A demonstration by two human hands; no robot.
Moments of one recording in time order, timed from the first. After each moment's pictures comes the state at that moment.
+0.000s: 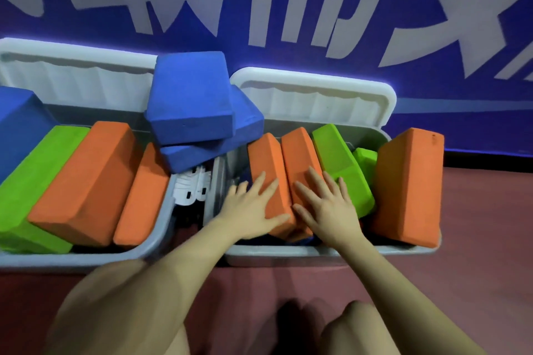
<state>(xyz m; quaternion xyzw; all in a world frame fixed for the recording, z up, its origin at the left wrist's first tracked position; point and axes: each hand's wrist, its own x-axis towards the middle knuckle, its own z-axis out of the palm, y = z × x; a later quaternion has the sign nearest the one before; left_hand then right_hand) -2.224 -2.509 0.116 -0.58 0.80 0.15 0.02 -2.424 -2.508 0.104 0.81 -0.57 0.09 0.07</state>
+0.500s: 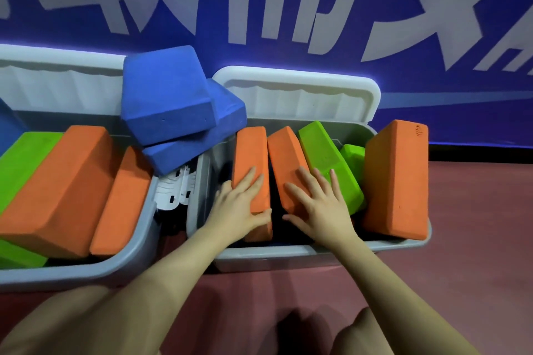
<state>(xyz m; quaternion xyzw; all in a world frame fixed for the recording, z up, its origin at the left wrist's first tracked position) -2.230 -2.503 0.105 -0.59 0.76 0.21 -0.15 -2.441 -2.509 0.091 0.84 -0.52 0.14 0.13</state>
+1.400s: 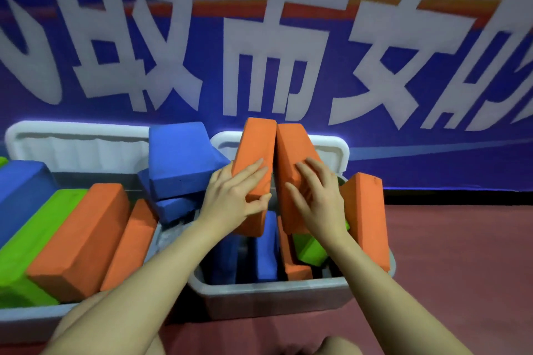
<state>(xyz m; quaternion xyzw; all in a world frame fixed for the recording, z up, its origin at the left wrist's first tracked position) -2.236 -2.501 0.243 -0.48 0.80 -0.06 -0.35 -2.434 -2.504 0.230 0.73 -0.49 0.47 0.10</state>
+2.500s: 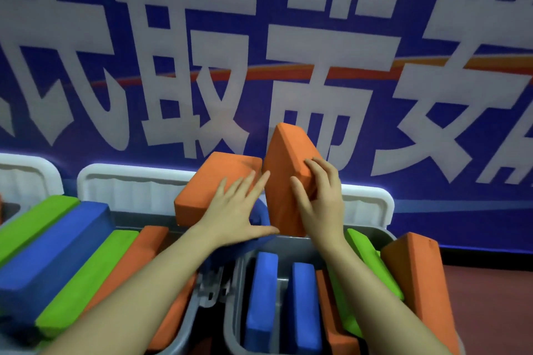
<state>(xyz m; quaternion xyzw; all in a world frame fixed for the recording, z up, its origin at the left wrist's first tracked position) -2.145 -2.549 0.293 -0.58 0.80 -0.07 -0.13 -2.333 -2.560 0.303 0.68 -0.45 0.58 -0.01</state>
